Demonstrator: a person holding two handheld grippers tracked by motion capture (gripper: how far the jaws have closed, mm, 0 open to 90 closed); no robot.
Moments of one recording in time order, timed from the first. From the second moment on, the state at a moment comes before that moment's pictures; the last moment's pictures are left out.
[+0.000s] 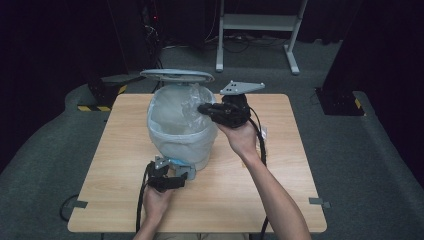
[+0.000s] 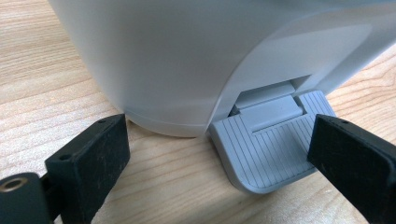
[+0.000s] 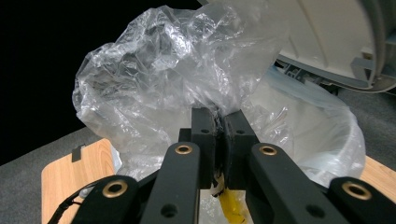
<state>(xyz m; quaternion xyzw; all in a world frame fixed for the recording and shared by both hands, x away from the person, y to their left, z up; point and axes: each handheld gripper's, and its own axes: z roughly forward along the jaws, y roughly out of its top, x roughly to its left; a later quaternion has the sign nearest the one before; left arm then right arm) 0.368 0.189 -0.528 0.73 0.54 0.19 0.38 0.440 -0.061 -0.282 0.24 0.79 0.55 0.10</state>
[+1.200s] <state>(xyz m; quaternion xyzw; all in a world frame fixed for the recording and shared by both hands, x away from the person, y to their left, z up) 0.368 0.189 -0.528 0.73 0.54 0.19 0.38 0.457 -0.033 -0.289 0.25 0.80 0.54 0.10</state>
